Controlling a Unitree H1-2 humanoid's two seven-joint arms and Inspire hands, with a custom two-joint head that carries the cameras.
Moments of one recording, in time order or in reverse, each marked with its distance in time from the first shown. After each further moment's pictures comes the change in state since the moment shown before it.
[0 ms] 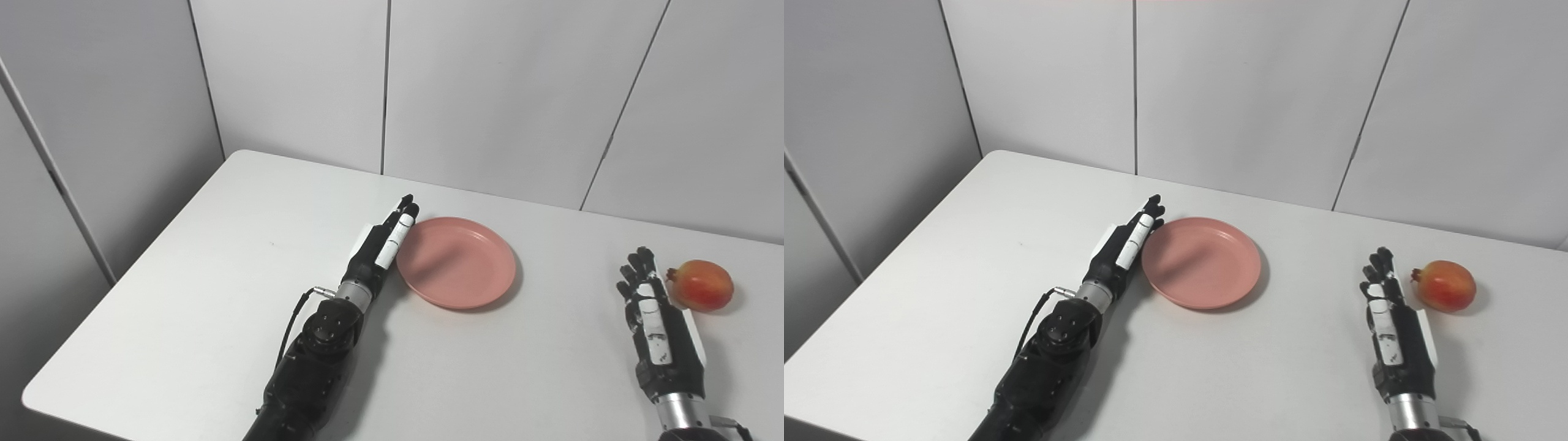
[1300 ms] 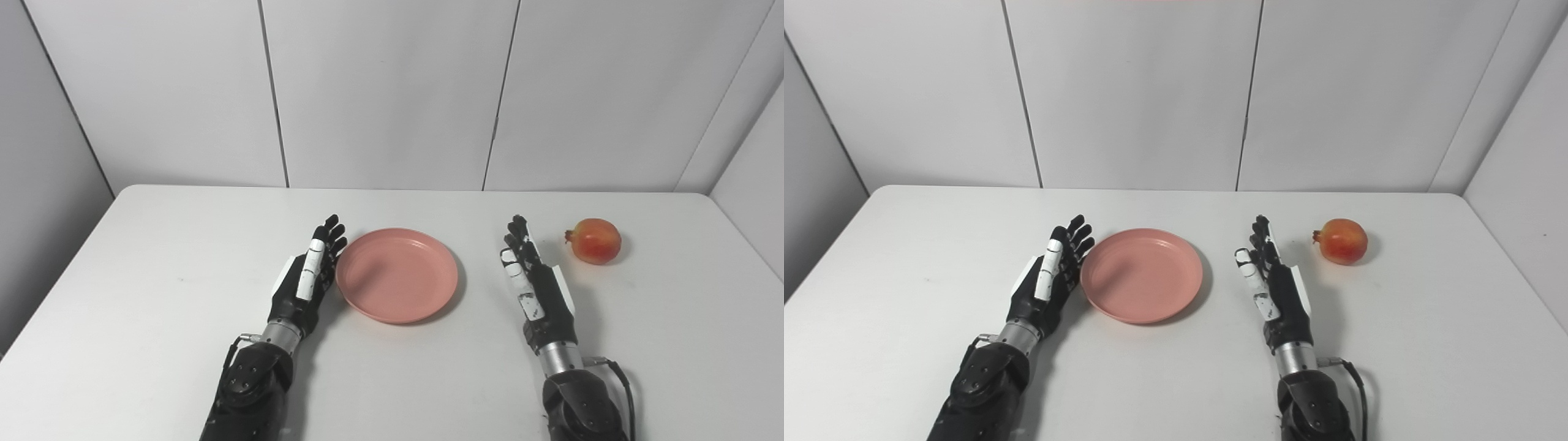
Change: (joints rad) left arm 0.072 -0.017 0.051 -0.066 -0.171 -0.001 -0.171; right arm -0.015 0.120 0.044 0.002 -0.143 0.001 -0.136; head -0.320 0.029
